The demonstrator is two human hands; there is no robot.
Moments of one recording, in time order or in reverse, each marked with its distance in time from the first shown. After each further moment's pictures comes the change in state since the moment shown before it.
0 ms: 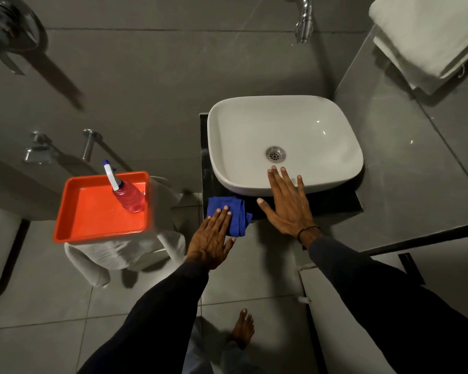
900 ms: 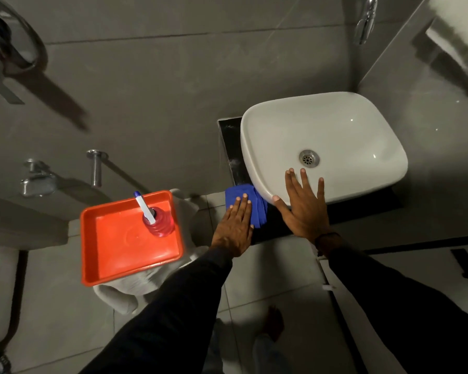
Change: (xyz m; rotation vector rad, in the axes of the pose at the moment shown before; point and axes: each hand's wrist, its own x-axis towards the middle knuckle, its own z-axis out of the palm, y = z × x) left_hand 0.066 -0.115 -0.030 -0.107 -0.047 0.160; right_hand 0.064 -0.106 -0.001 -0.029 0.012 0.221
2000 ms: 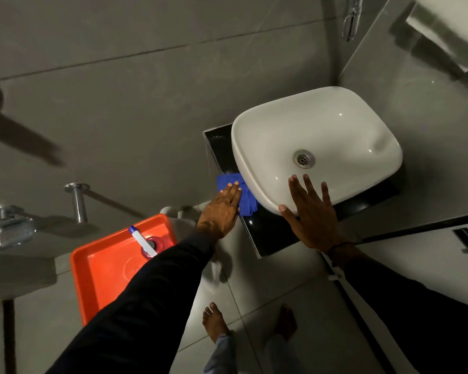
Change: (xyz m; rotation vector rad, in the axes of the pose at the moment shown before) left_hand 0.067 -0.075 -0.055 0.051 -0.024 0.186; right_hand 0.000 -0.002 0.011 0.019 -0.008 0.080
